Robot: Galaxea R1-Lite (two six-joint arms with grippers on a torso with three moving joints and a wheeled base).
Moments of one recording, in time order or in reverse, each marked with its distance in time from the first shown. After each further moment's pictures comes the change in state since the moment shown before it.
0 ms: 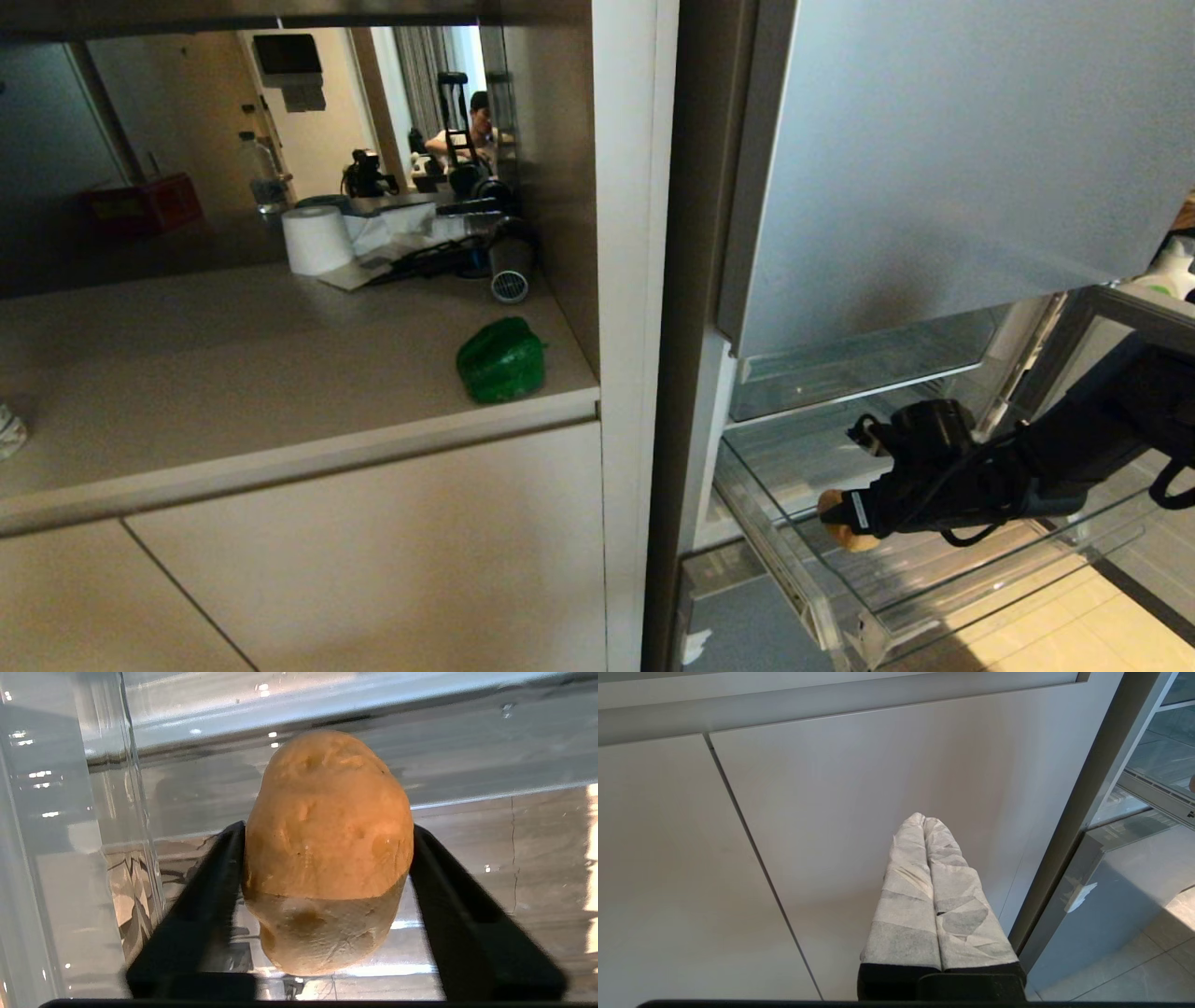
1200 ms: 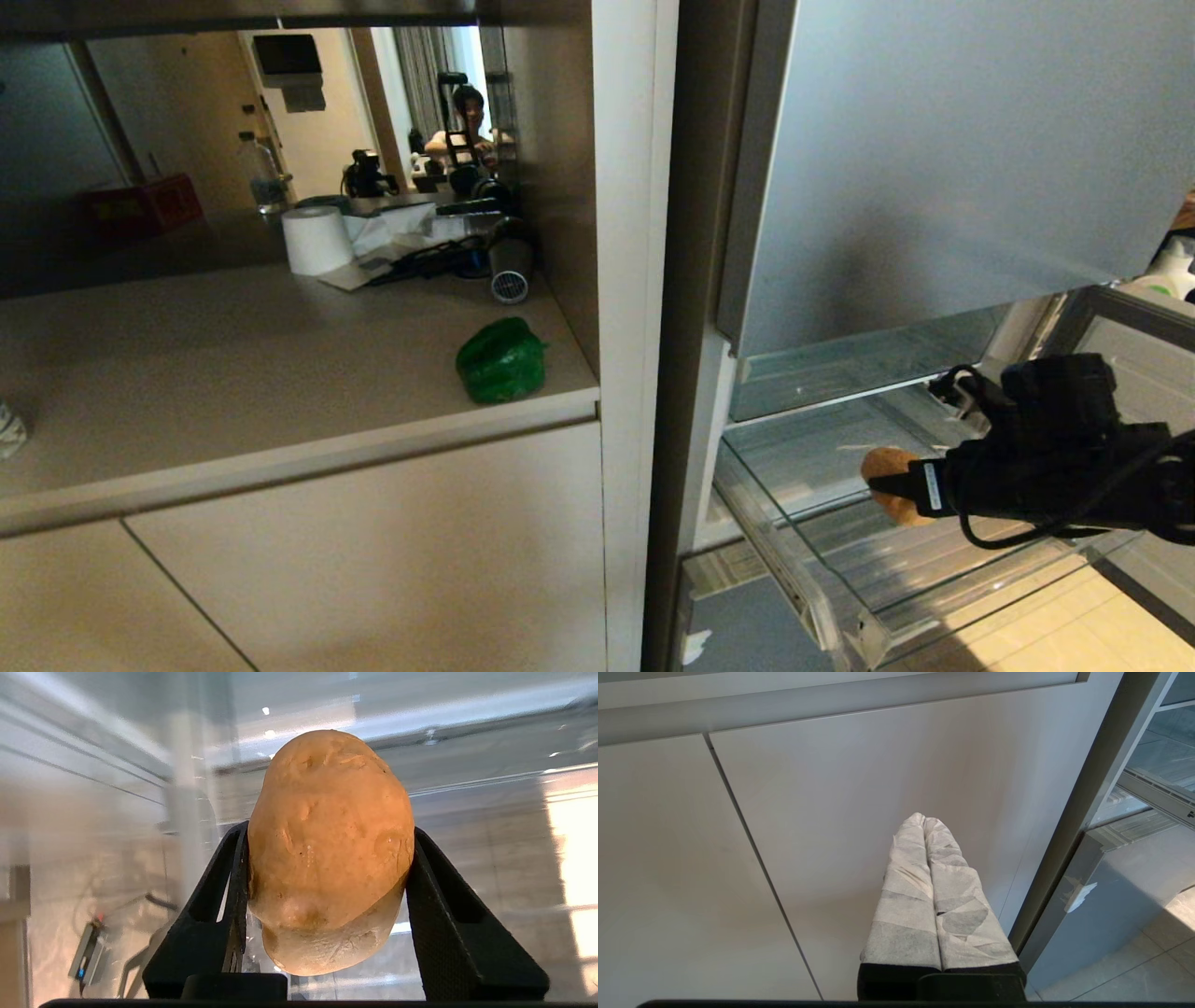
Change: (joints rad) left arm 0.000 0.000 0.000 0.000 0.000 0.000; right arm 0.013 -0.504 0.284 -0.006 -0.001 0.041
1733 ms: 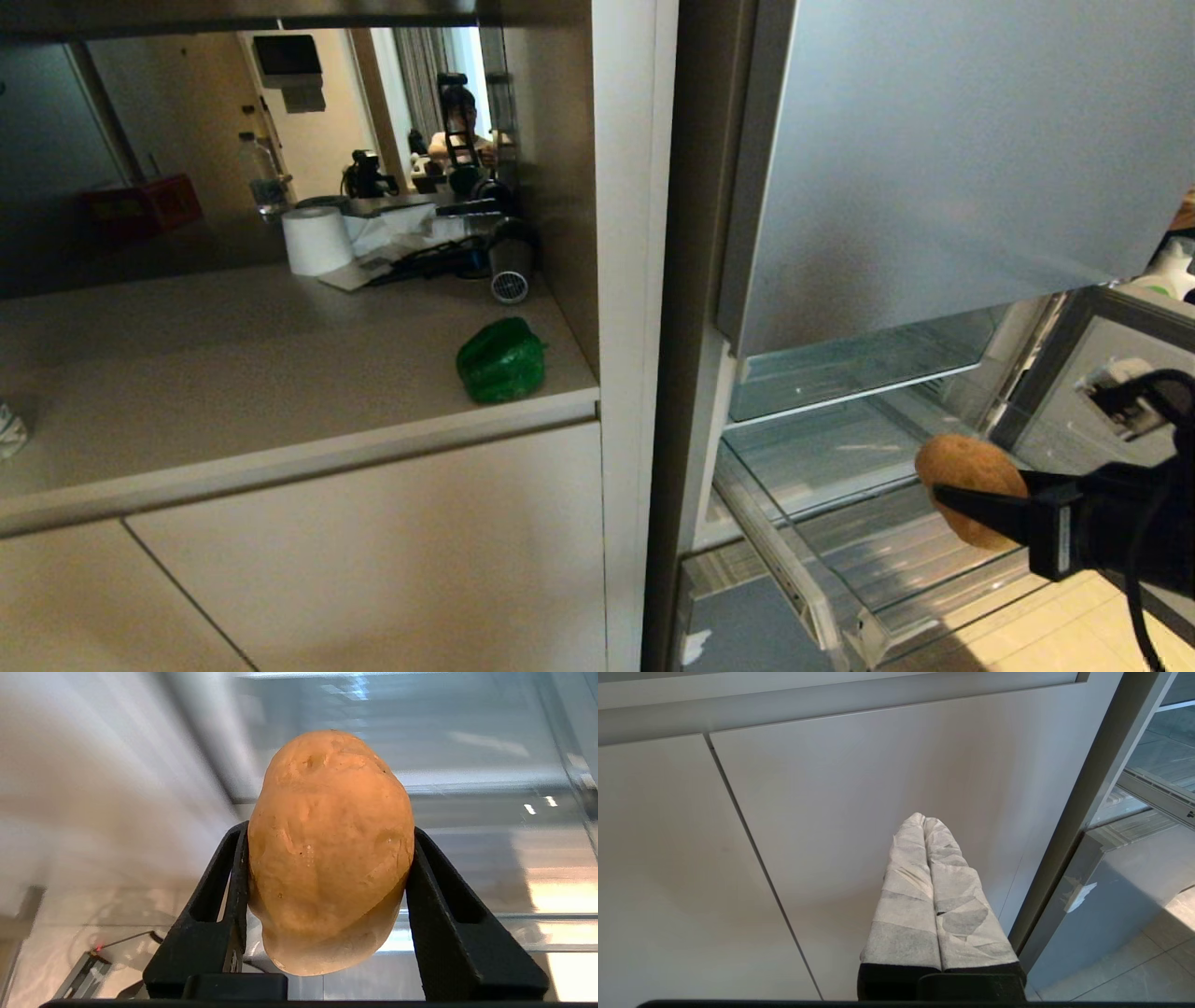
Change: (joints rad) left arm 0.000 0.000 0.000 0.000 0.000 0.000; right arm 0.115 -0.539 0.260 -0.004 0.011 -0.005
